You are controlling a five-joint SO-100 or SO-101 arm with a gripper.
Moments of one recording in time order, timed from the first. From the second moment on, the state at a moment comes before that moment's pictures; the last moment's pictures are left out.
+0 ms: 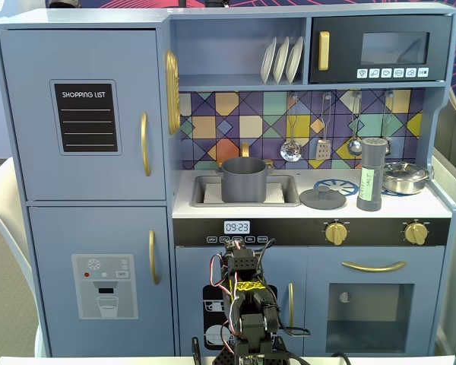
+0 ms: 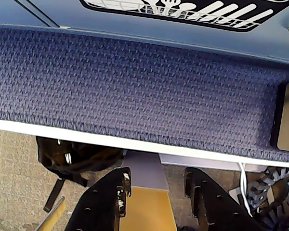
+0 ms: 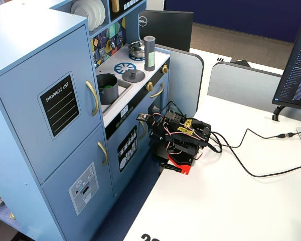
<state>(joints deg) 0.3 184.7 179.0 75.8 -87.3</state>
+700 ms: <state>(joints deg) 4.8 184.7 176.7 76.6 -83.3</state>
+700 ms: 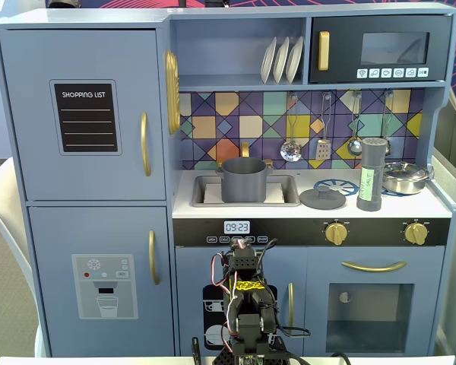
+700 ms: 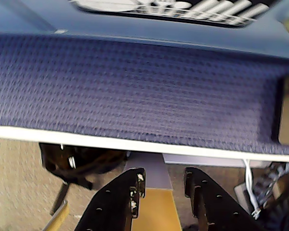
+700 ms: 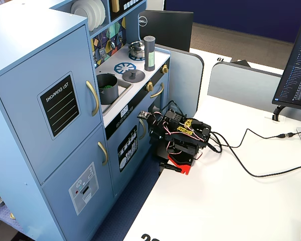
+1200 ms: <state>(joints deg) 46.6 176.7 153.3 46.7 -94.0</state>
